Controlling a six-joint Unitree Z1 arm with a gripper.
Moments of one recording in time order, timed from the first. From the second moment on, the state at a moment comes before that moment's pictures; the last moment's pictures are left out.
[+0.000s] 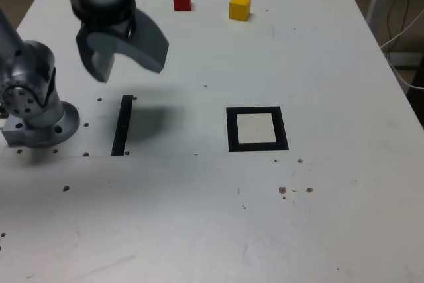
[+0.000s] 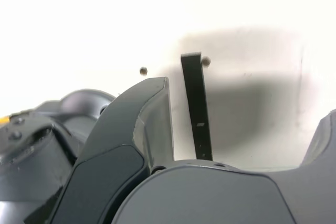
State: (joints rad) arm 0.12 1.38 -0.86 1.12 0.18 0.22
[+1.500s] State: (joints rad) arm 0.90 1.79 -1.48 1.20 0.24 0.64
